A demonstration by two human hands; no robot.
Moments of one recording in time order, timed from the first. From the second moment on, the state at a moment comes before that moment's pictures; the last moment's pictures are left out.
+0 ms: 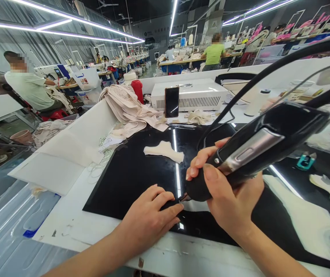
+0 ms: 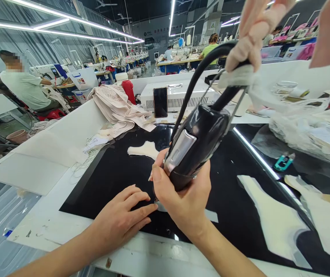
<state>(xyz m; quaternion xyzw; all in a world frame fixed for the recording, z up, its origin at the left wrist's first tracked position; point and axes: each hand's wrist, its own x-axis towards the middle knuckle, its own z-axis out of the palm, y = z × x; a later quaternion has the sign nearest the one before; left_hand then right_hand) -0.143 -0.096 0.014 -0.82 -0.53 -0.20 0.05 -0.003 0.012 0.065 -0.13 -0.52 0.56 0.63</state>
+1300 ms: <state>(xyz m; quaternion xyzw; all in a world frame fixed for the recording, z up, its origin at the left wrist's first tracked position) -0.149 -0.089 0.026 -0.83 -0.51 -0.21 -0.07 0.030 0.028 0.077 -0.17 -0.53 0.52 0.65</state>
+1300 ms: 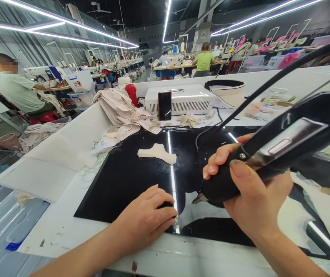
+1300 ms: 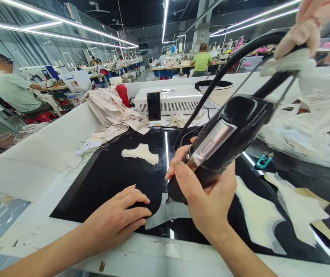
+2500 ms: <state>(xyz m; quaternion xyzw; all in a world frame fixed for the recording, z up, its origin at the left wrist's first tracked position) -0.157 -0.040 0.034 -0.83 -0.45 -0.18 -0.26 0.017 0.029 0.067 -0.15 -0.53 0.53 0.65</state>
